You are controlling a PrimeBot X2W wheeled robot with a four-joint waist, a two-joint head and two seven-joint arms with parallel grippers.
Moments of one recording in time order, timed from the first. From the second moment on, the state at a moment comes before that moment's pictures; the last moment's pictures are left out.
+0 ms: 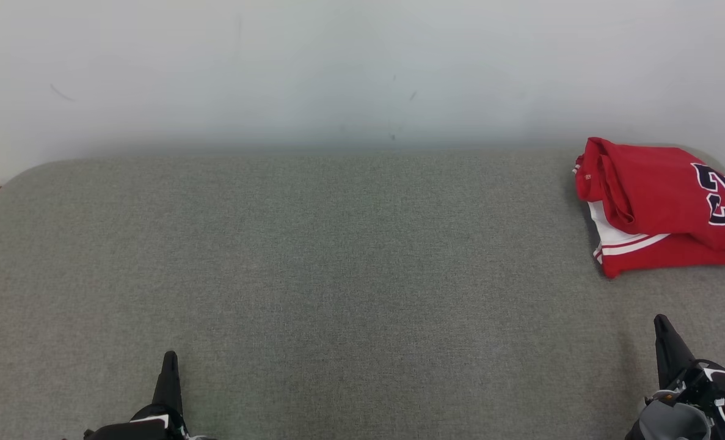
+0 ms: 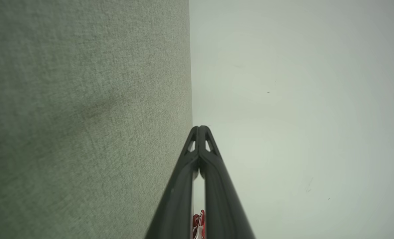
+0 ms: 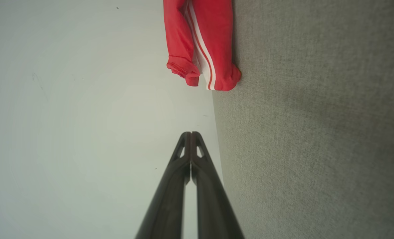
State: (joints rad) left arm -0.25 0.05 -0.09 0.38 -1.65 -0.13 -0.09; right arm -0.28 -0.08 -0.31 0.43 1.57 0.13 0.29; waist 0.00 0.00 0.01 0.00
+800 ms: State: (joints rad) left arm -0.25 0.05 -0.09 0.38 -1.65 -0.13 -0.09; right arm -0.28 -0.08 -0.31 0.43 1.57 0.13 0.29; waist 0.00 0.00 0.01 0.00
